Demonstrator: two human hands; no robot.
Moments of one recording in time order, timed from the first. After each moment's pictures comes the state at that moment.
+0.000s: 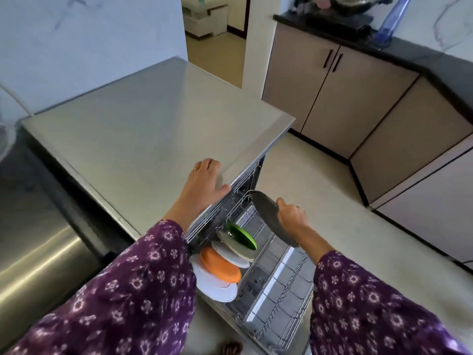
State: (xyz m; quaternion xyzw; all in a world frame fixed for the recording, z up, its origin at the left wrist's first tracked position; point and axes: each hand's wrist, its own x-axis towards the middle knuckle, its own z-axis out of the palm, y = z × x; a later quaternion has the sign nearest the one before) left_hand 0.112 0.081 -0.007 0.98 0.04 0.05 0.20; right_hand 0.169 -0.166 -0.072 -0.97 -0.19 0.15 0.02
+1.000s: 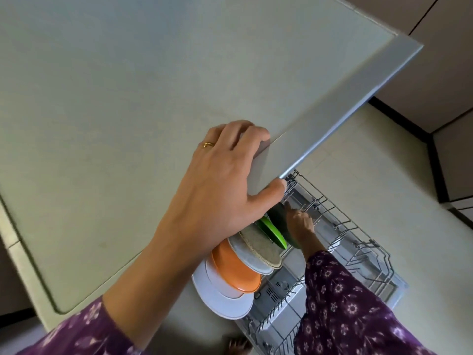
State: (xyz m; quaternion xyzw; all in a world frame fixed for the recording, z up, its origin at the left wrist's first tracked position) left_hand 0.146 0.078 -0.053 0.96 0.06 0.15 0.21; right_hand 0.260 -0.113 -0.359 -0.94 -0.20 0.25 0.06
